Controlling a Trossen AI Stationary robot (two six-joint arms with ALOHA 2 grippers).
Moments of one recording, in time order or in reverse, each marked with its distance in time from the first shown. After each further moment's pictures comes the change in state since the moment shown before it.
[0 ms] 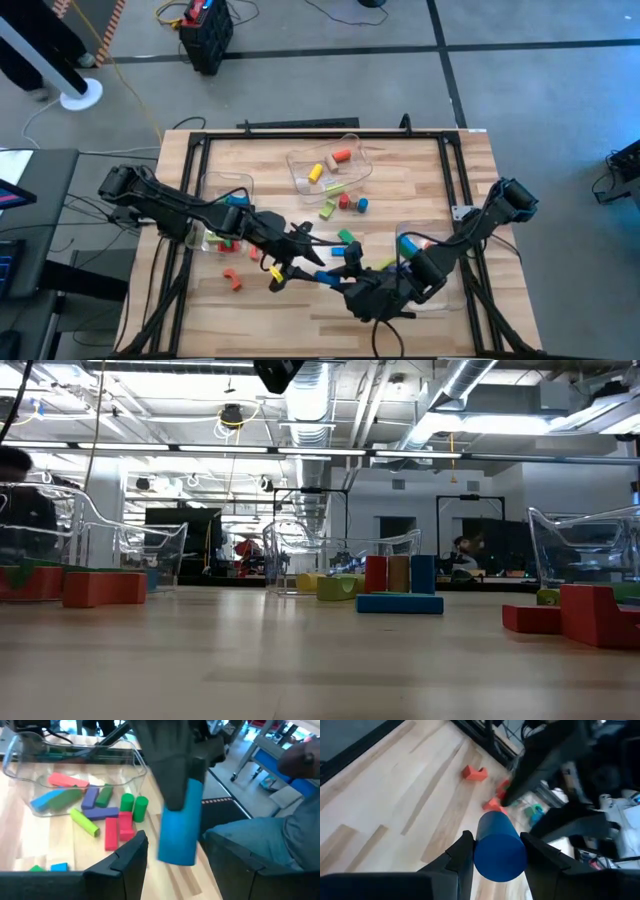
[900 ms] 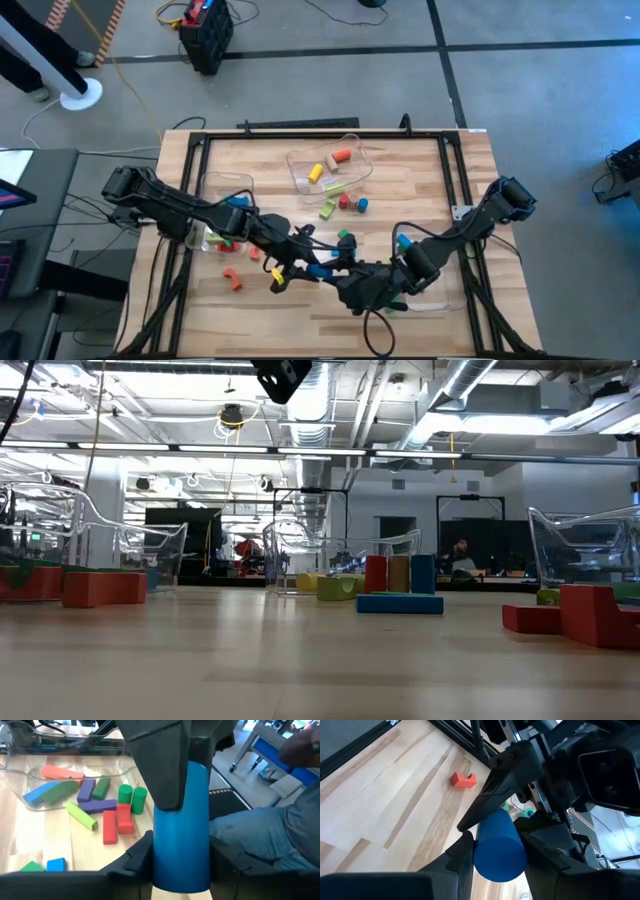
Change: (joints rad) left arm -0.005 0.031 0.001 -0.008 0.022 0.031; right arm -0.051 0.000 0.000 0.064 -0.031 -0.028
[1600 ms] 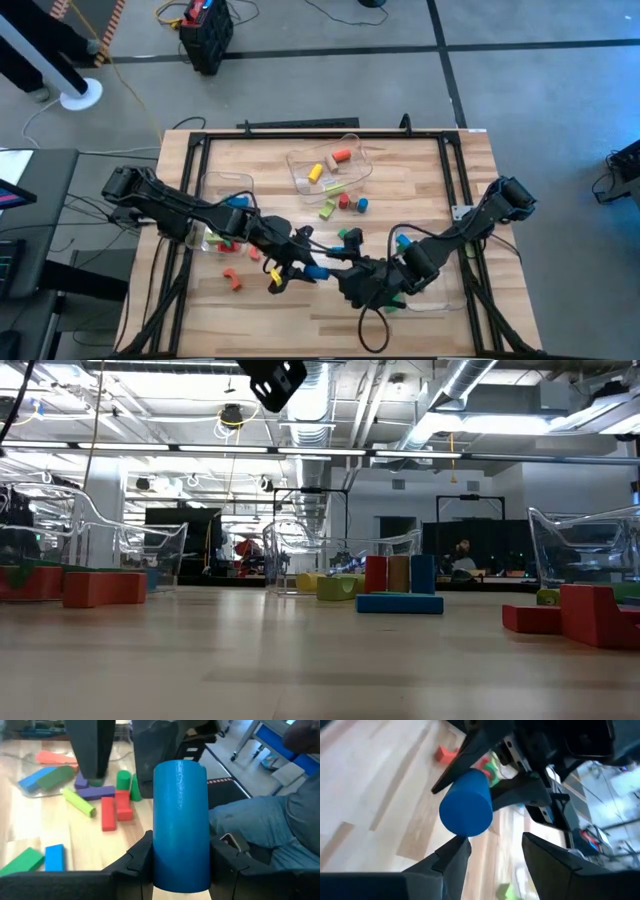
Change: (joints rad) left arm -0.002 0.000 0.000 -0.062 0.007 0.014; right arm 0.002 -0.001 -0.001 -0.118 0.094 0.130
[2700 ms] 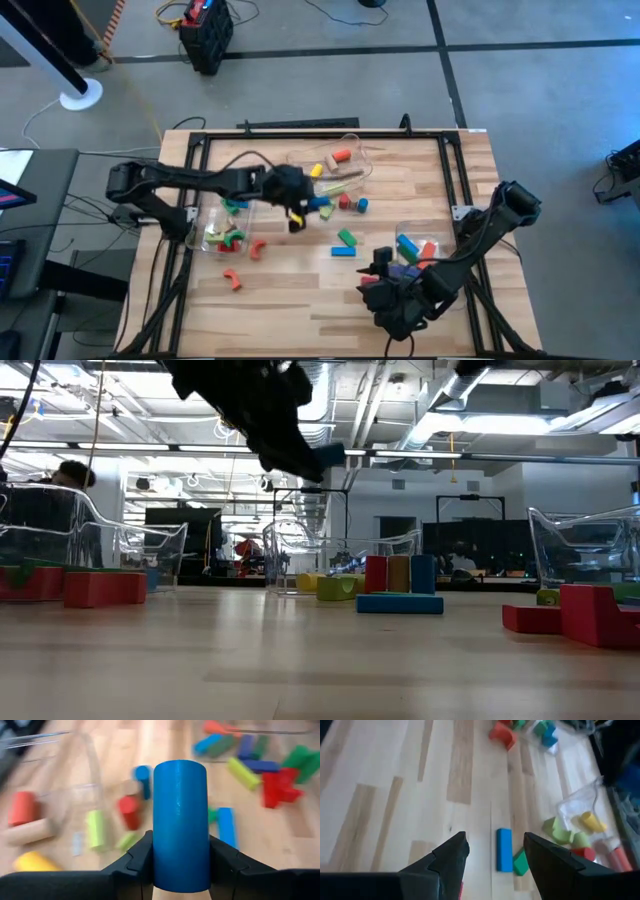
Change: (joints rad) left arm 0.378 0.000 0.000 -0.182 -0.203 0.164; right arm 0.165 -0.001 -0.081 -0.284 0.043 0.553
